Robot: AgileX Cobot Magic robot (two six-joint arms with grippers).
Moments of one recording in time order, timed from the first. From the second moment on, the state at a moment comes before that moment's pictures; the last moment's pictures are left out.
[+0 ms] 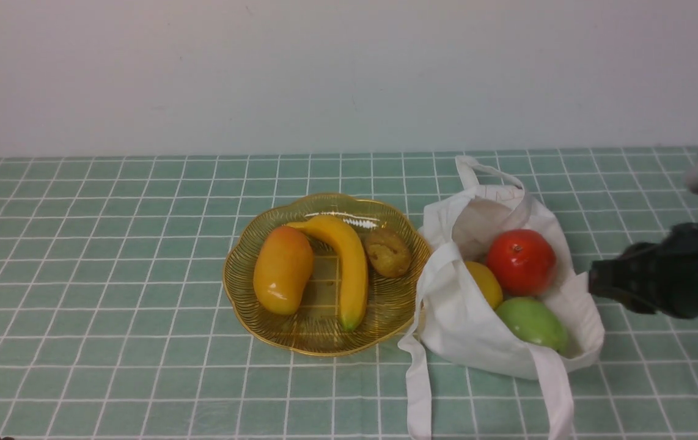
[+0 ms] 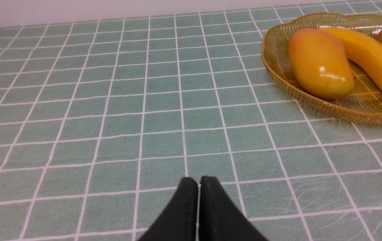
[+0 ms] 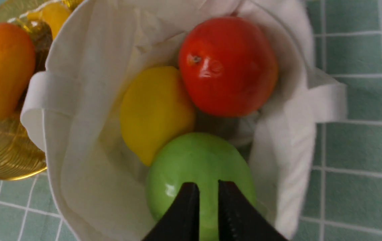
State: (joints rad) right arm 0.14 1.38 -0.79 0.67 0.54 -0.49; left arm -0.11 -0.01 0.03 0.08 0.38 -0.06
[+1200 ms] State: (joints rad) right arm 0.17 1.87 -1.17 0.42 0.57 -0.26; left arm -0.11 -0.01 0.03 0.08 0.38 -0.06
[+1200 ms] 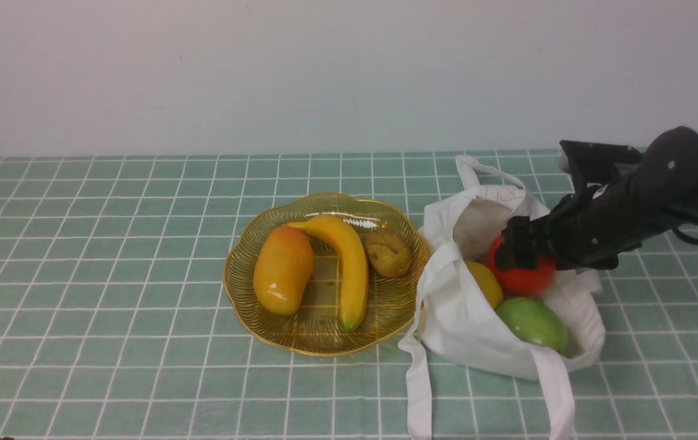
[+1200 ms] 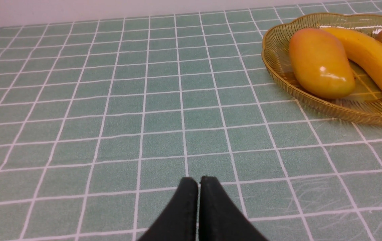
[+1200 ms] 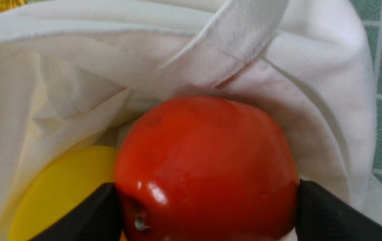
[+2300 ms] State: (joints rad) right arm 0.58 1.79 -1.17 1.20 0.35 -1.03; left arm -0.11 -0.01 0.03 0.08 0.38 -0.06
